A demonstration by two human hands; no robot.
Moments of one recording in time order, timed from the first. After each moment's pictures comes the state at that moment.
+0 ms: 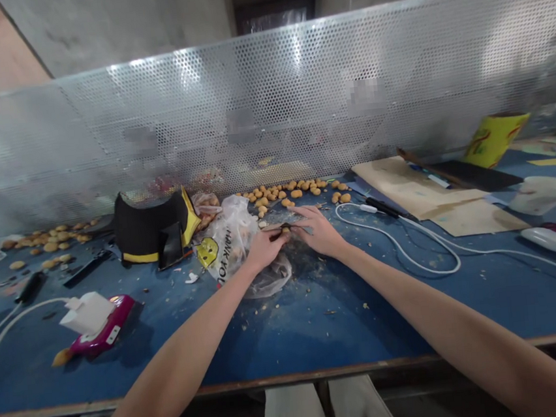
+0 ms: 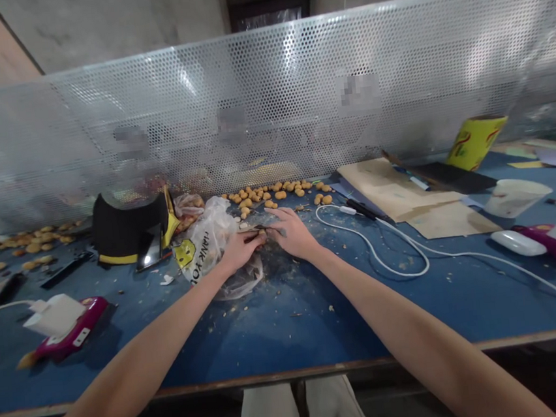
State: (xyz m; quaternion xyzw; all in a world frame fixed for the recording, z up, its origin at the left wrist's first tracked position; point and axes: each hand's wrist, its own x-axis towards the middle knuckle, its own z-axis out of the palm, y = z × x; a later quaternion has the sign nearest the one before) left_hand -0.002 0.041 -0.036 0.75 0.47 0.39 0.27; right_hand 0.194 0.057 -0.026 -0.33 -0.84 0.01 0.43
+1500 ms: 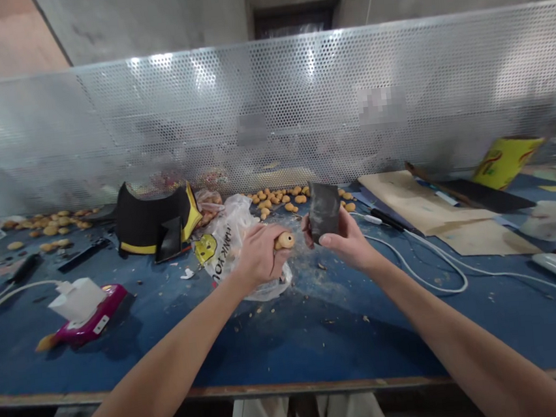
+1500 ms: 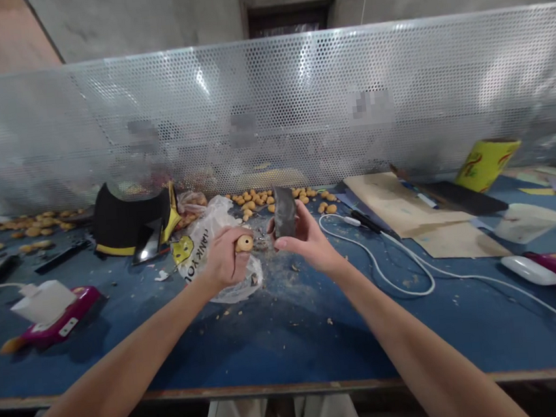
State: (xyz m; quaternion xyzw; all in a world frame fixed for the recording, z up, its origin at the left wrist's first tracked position) left_hand -0.013 -0.016 0.008 0.83 0.28 0.47 -0.09; right_hand 0.199 -0.004 0.028 -0.19 -0.71 0.46 0.50
